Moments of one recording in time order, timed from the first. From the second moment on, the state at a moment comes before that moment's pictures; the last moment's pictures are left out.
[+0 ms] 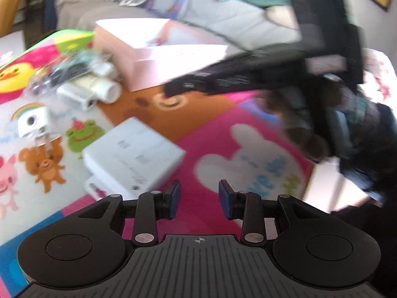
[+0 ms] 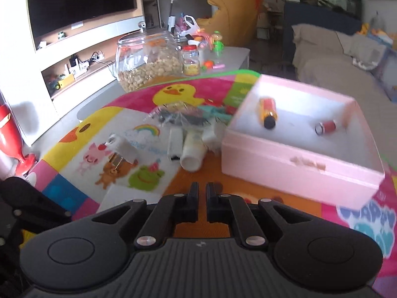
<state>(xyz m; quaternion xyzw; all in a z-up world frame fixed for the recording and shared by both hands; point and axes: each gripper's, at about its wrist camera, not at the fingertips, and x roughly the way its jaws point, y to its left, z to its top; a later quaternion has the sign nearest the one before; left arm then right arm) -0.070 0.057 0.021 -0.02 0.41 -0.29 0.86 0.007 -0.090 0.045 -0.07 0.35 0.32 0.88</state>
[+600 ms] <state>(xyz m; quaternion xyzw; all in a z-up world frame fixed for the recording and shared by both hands) -0.068 0.150 0.028 -0.10 0.40 -0.12 0.90 0.026 0.002 0.054 -0.06 0.33 0.41 0.85</state>
